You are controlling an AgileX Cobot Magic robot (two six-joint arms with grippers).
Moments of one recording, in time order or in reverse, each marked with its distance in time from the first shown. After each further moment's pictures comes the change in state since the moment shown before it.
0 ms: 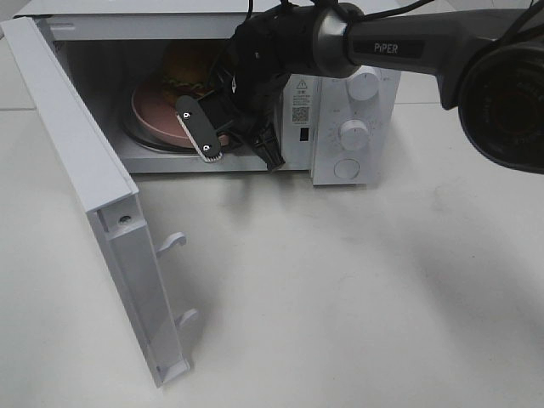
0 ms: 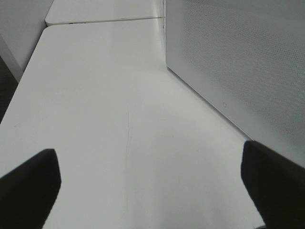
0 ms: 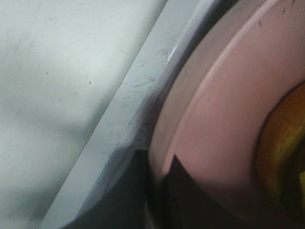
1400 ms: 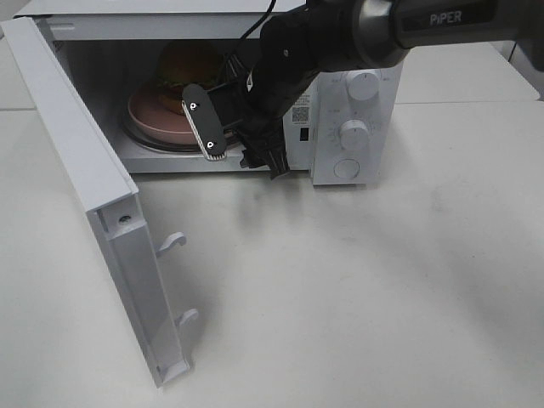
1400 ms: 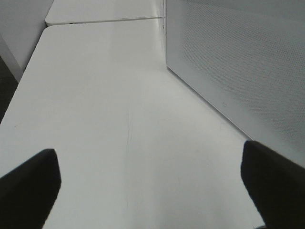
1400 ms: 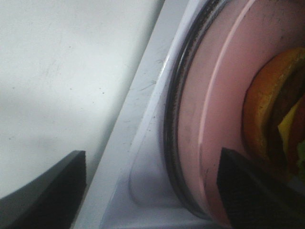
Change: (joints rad) left arm 0.000 0.000 0.000 0.000 0.000 0.000; right arm 0.000 -0.190 0.316 0.051 -0.199 0.081
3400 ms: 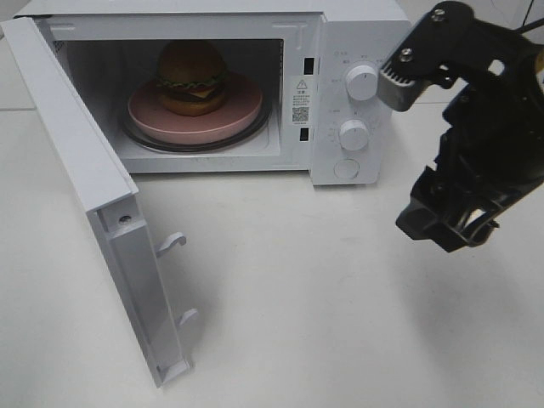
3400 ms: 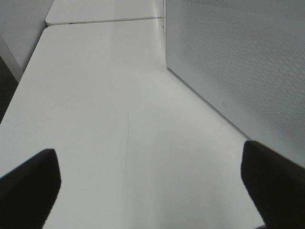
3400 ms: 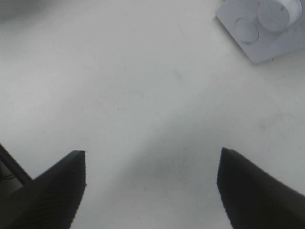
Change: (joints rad) left arm 0.000 0.000 0.000 0.000 0.000 0.000; right arm 0.000 -1.014 0.818 -0.002 0.376 1.165
